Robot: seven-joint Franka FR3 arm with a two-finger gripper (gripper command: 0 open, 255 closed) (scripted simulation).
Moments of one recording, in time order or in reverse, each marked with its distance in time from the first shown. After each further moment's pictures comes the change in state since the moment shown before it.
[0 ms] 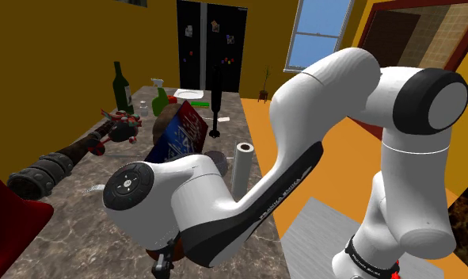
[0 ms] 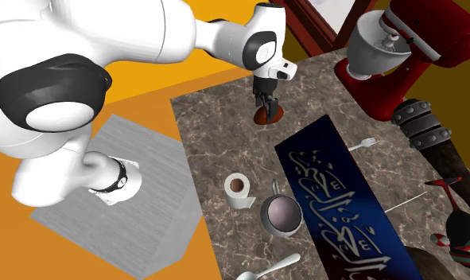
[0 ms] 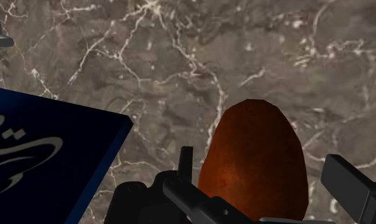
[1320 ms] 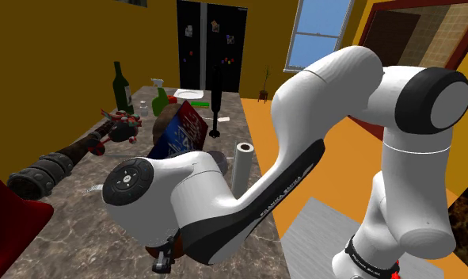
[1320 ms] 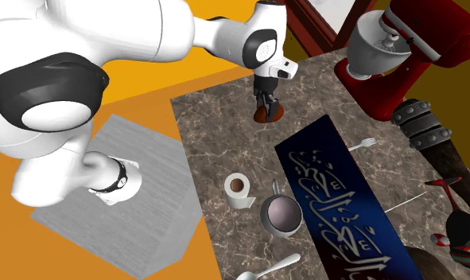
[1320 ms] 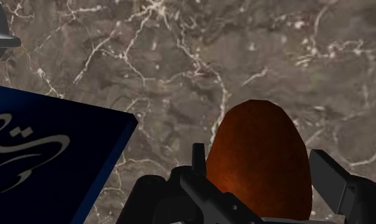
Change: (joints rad) arm -0.004 -0.010 0.002 0.004 0.008 -0.010 -0.010
